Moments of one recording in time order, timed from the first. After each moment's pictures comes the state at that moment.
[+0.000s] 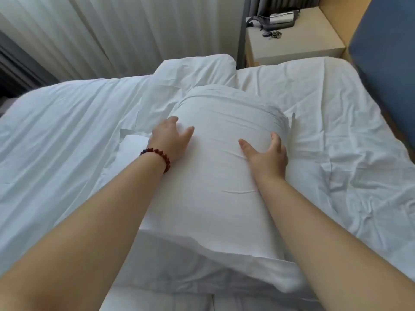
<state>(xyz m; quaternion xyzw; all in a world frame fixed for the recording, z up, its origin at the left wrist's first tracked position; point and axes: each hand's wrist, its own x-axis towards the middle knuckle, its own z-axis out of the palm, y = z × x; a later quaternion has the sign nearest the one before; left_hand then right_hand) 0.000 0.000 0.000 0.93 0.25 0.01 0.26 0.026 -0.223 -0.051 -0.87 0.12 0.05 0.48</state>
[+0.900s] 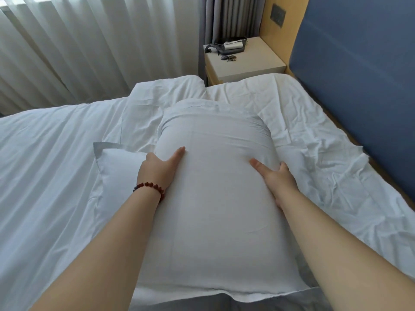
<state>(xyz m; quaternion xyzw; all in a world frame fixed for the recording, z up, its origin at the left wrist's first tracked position) -0.083 0.032 -0.010 0.86 0.30 -0.01 0.41 -0.056 -0.260 -0.055 -0.80 0.27 0.10 0.52</state>
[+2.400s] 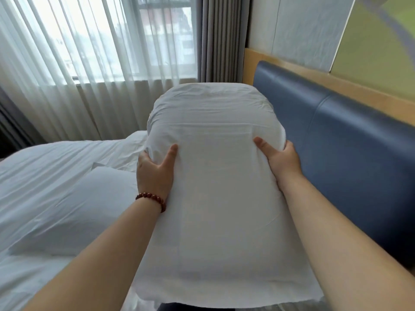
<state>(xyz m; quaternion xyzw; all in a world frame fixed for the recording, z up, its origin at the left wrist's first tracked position) -0.240 -0.369 0.153 0.74 0.25 0.36 0.51 -0.137 -0.626 0.163 -0.76 0.03 -0.11 0.63</state>
